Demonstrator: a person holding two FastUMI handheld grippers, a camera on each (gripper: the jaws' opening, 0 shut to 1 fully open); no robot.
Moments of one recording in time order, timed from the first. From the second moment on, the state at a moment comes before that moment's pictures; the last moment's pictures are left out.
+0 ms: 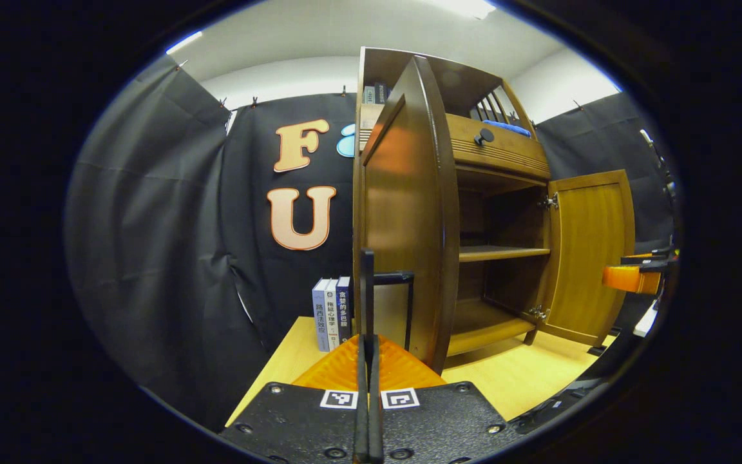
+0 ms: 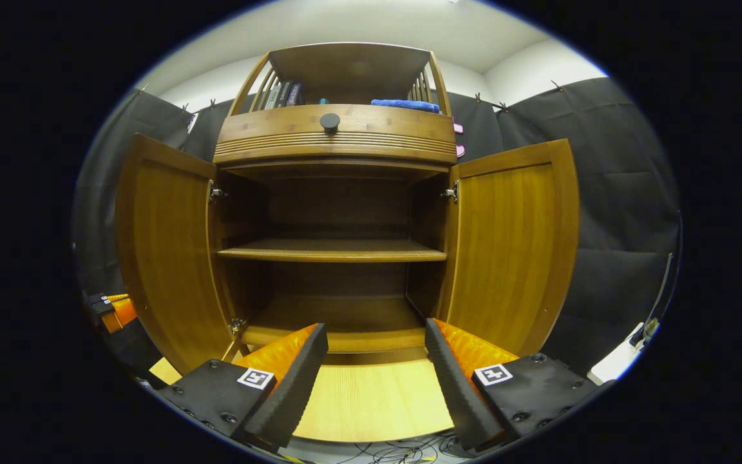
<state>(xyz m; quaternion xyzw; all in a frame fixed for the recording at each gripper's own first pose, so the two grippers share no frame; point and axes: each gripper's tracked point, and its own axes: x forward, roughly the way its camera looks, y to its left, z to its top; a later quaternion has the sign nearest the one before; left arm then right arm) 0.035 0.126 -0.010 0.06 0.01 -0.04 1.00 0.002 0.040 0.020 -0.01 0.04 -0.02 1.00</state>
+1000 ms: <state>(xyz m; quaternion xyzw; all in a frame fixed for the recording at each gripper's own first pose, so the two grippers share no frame) 0.021 0.166 -0.014 0.03 0.04 -0.01 1.00 -0.012 0.057 0.023 -0.02 0.04 -0.03 1.00</state>
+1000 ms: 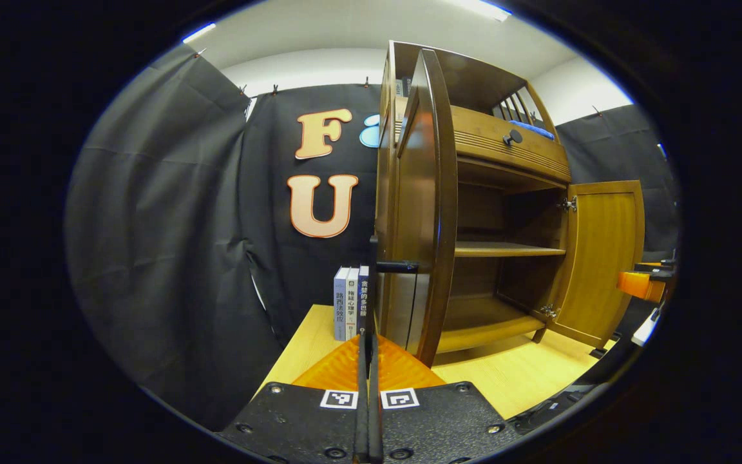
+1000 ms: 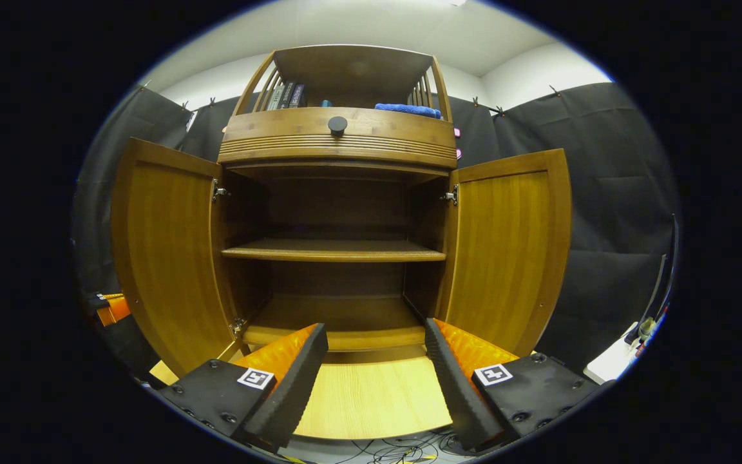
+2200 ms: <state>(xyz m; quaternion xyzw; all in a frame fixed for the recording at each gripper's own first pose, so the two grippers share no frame) -0.035 0.141 0.050 0.01 0.02 0.02 1.00 -0.032 0.073 0.051 -0.01 0.02 -0.02 1.00</state>
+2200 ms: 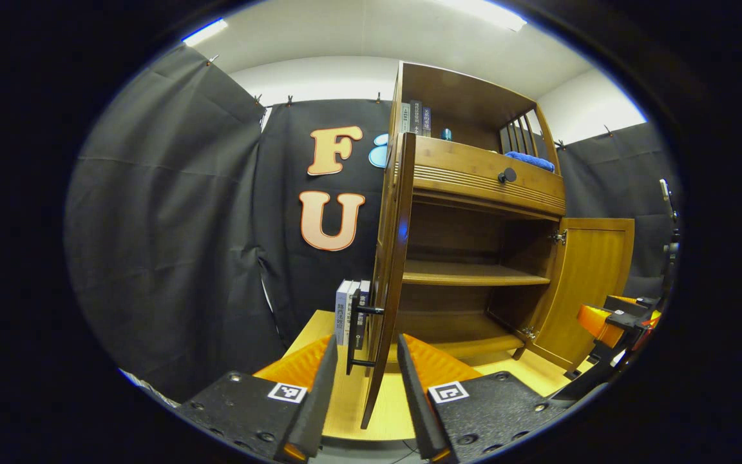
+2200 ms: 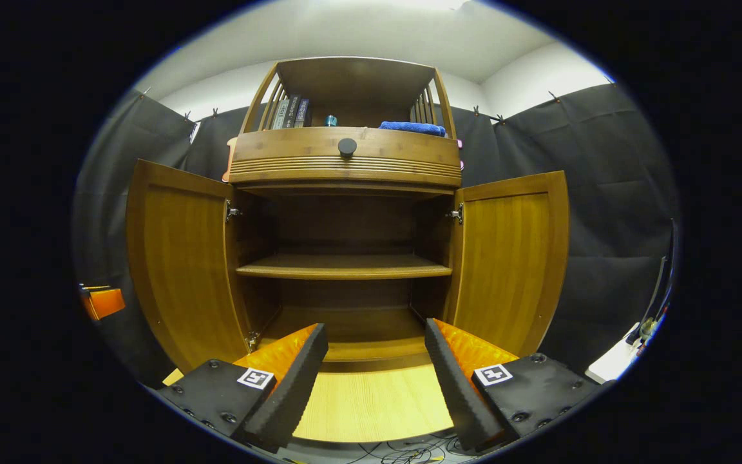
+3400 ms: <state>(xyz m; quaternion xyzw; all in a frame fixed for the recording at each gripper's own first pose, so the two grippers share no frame) -0.017 0.134 0.059 0.01 0.00 0.01 1.00 -0.025 0.070 0.047 0.00 0.02 -0.04 1.00</state>
